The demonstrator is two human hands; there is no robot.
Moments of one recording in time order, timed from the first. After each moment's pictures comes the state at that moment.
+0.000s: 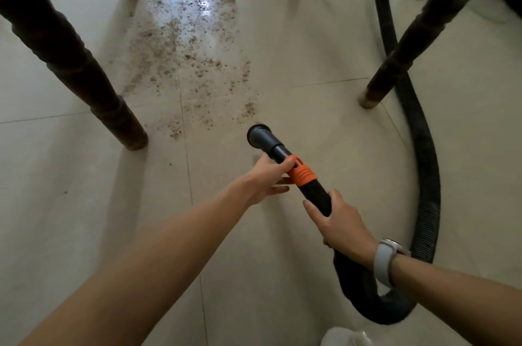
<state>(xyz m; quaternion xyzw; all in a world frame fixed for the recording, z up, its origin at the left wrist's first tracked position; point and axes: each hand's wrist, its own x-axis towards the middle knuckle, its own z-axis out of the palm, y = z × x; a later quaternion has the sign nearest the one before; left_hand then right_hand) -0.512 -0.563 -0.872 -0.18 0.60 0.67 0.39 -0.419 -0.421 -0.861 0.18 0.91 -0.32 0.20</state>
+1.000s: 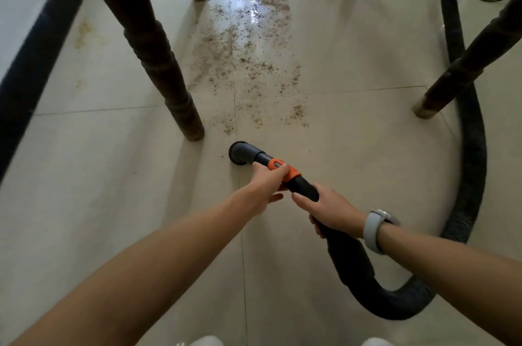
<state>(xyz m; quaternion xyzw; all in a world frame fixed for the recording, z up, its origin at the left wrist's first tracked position) -0.484 -0.637 -0.870 -0.31 0.63 0.65 0.29 -0.456 -0.499 -0.859 0.07 0.81 -0.44 0.38</state>
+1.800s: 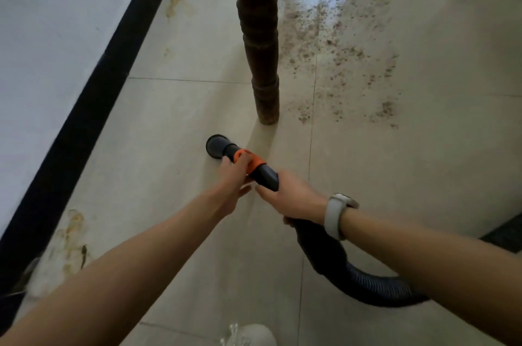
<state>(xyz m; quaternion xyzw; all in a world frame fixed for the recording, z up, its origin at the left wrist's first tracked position) -0.449 -0.811 -0.885 -0.46 0.59 0.66 0.10 -0.466 -0.685 -0.865 -0.10 0.82 -0.35 0.44</state>
